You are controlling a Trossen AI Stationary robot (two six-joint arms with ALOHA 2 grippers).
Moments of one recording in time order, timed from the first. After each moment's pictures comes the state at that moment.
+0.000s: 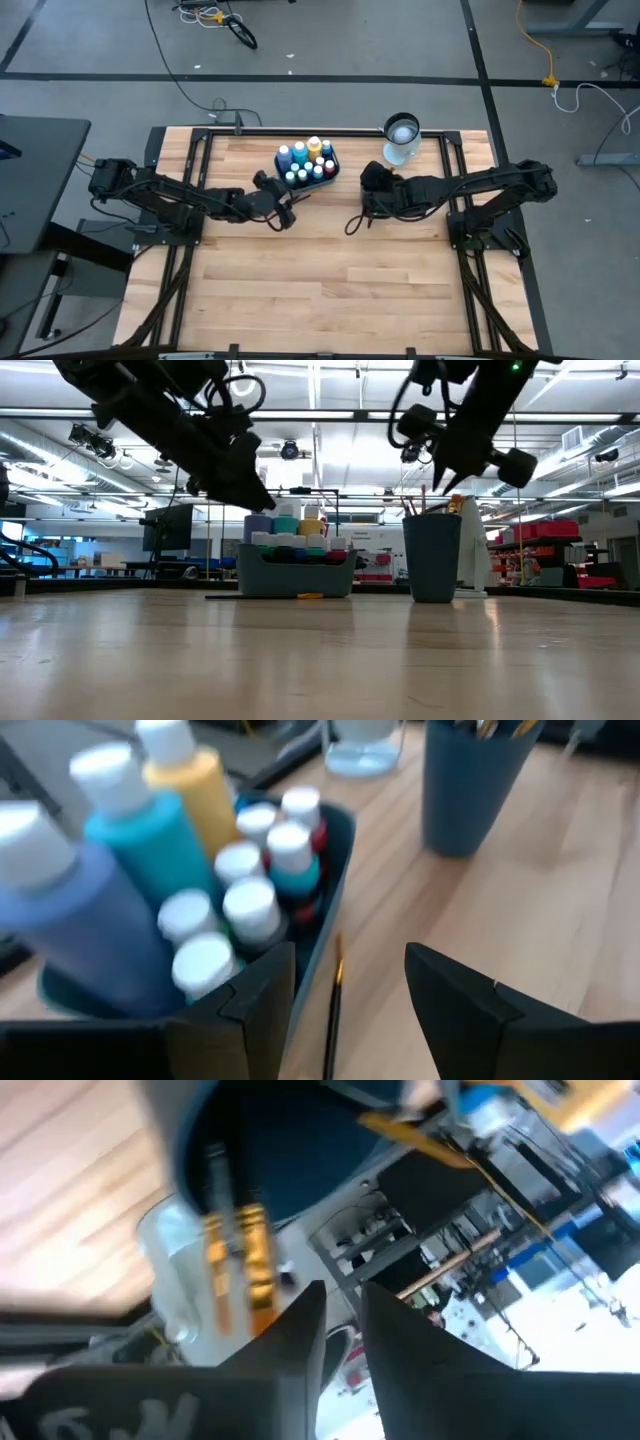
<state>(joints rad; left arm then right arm) -0.05 1.36 0.61 0.19 -0.63 -0.30 0.04 1.48 1.08 -0.94 0.91 -1.15</state>
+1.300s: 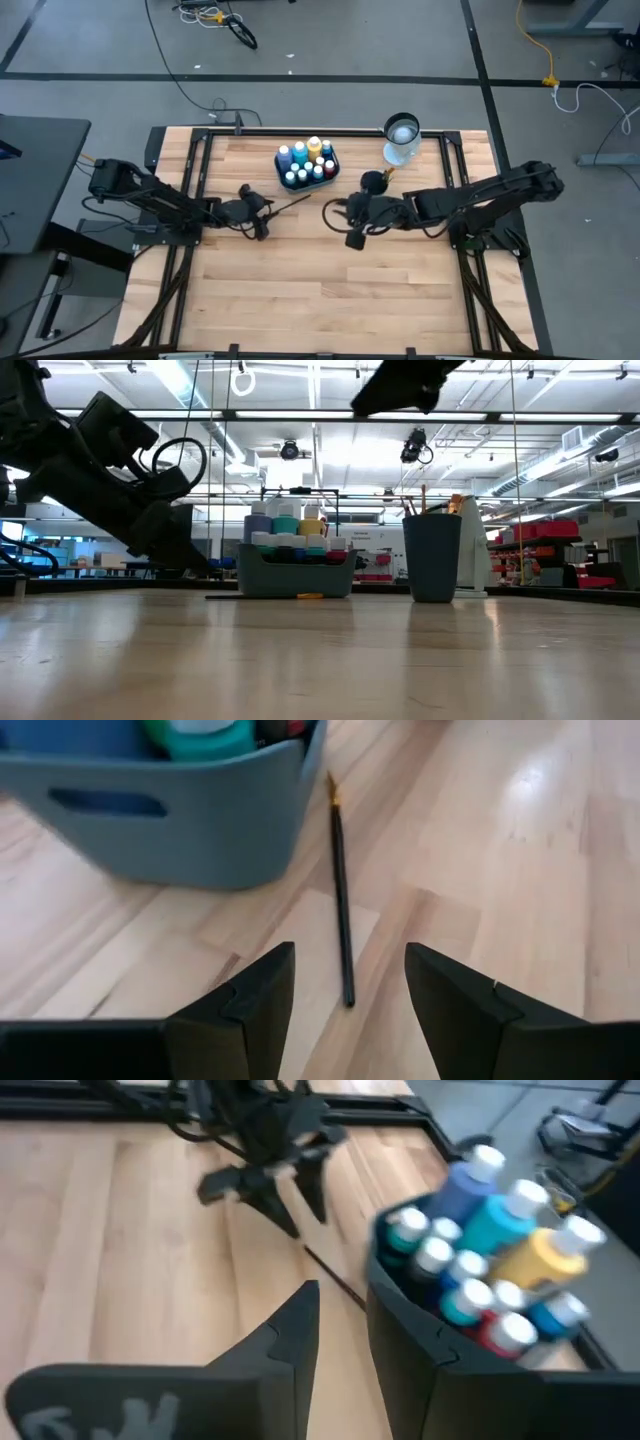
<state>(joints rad) -0.04 1.36 0.14 0.65 -0.45 -0.28 0.20 1.42 1.09 -0.23 0.50 0.09</state>
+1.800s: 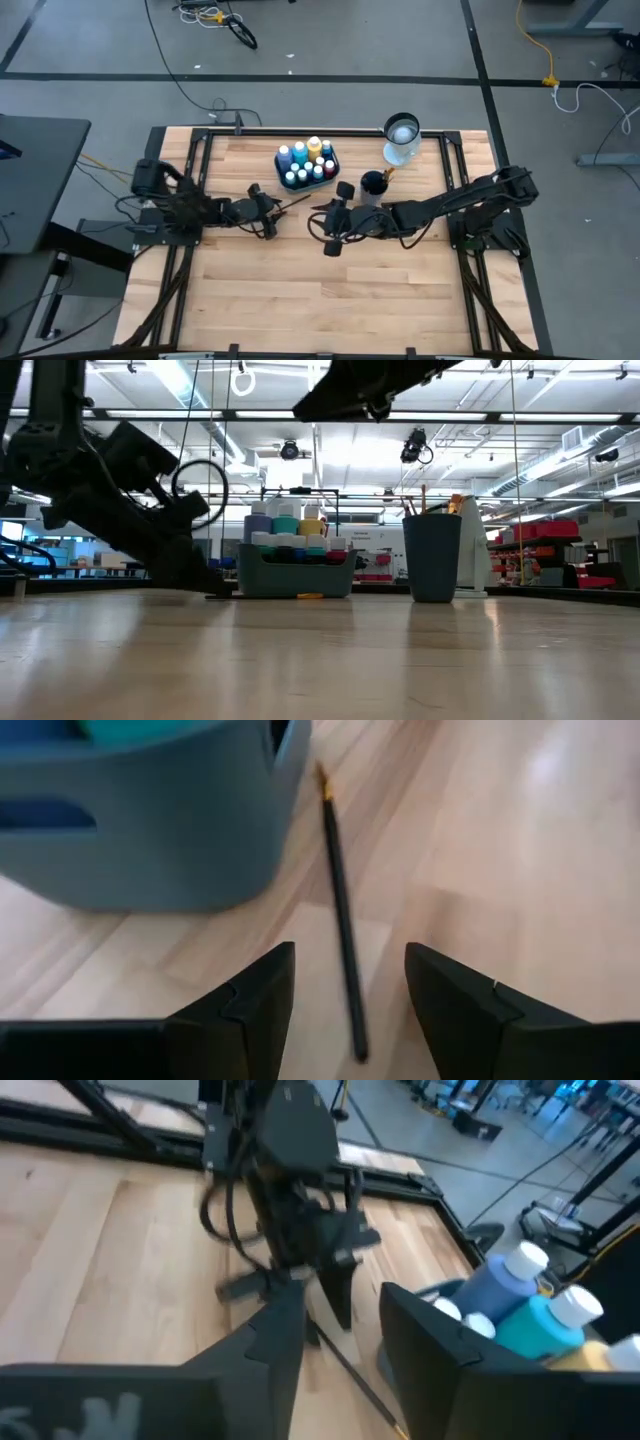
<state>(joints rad) 0.02 1.68 0.18 0.97 -0.40 -0.14 0.20 1.64 1.09 0.19 0.49 -0.13</state>
